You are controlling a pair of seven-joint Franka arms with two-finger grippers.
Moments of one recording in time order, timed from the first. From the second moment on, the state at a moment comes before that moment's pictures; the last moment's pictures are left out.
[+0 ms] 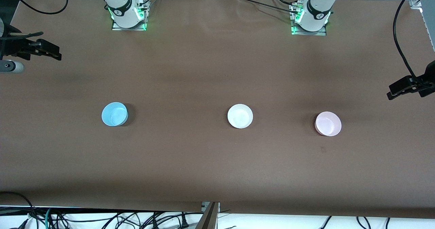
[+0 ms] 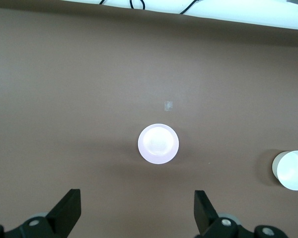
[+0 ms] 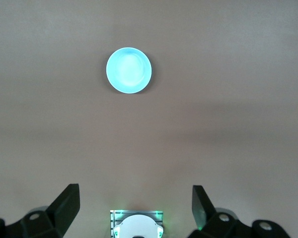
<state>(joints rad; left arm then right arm) 0.29 0.24 -0.30 -1.28 0.09 1.57 -0.13 0.04 0.07 -0.02 -1.48 -0.04 1.37 -0.01</state>
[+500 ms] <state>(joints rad) 0.29 0.25 -0.29 -1.28 0.09 1.57 -0.07 0.04 0.07 -0.02 -1.48 -0.04 1.37 -0.01</state>
